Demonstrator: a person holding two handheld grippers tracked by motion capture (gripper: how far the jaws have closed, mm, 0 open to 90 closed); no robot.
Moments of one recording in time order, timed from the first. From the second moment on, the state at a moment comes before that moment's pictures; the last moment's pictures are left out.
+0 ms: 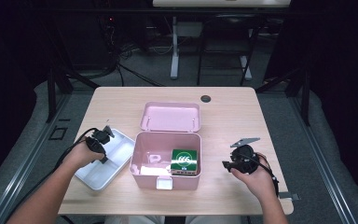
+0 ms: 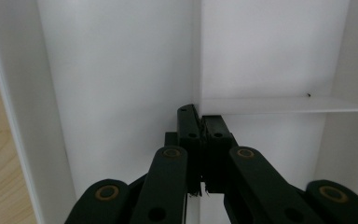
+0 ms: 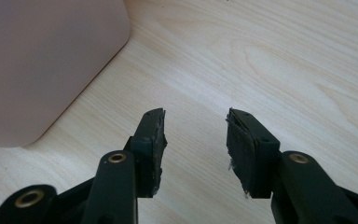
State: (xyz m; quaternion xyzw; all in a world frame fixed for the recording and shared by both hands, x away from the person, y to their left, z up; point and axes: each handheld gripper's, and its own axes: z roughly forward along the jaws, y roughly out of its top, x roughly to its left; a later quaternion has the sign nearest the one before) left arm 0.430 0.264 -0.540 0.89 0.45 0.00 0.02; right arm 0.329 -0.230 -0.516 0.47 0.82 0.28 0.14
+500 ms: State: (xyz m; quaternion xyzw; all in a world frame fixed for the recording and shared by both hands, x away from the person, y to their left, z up) left arm 0.430 0.269 -0.504 0.90 0.43 0.00 0.03; right arm 0.329 -0.236 -0.518 0.48 0.82 0.28 0.14
